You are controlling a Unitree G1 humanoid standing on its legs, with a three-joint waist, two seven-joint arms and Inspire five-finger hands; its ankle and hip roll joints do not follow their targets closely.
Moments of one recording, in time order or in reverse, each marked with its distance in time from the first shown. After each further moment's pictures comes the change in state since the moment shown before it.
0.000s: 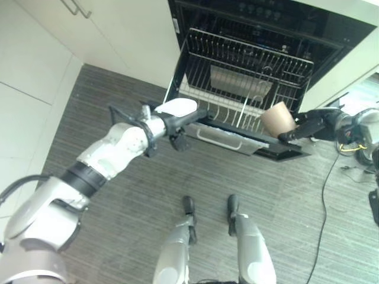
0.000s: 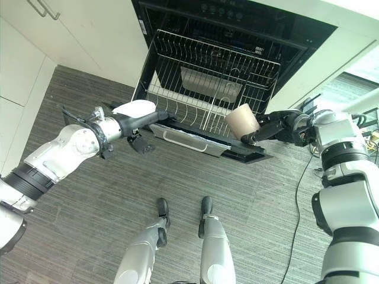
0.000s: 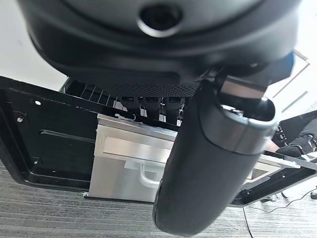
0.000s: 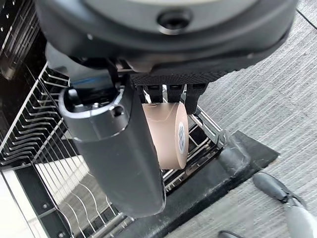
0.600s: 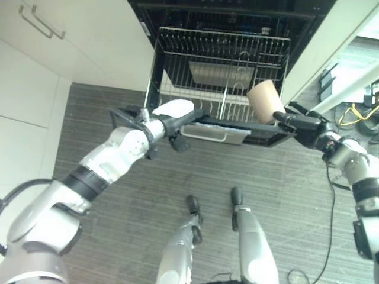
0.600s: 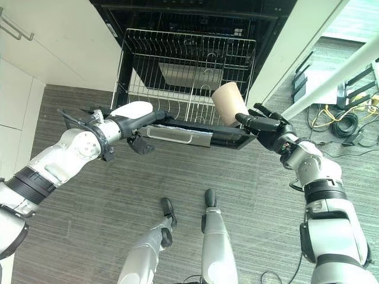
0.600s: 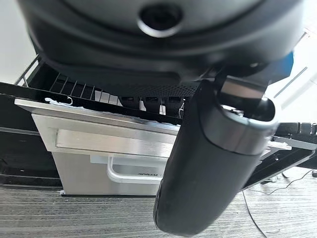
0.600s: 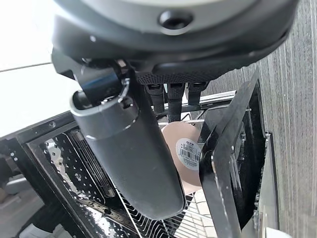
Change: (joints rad) left arm 0.044 -0.012 0.023 -0.042 0.000 0.088 0.026; right arm 0.333 0.123 -0.350 -0.271 0.711 -0.017 -0.455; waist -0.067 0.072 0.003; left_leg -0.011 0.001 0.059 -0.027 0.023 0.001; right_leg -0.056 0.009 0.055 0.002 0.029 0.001
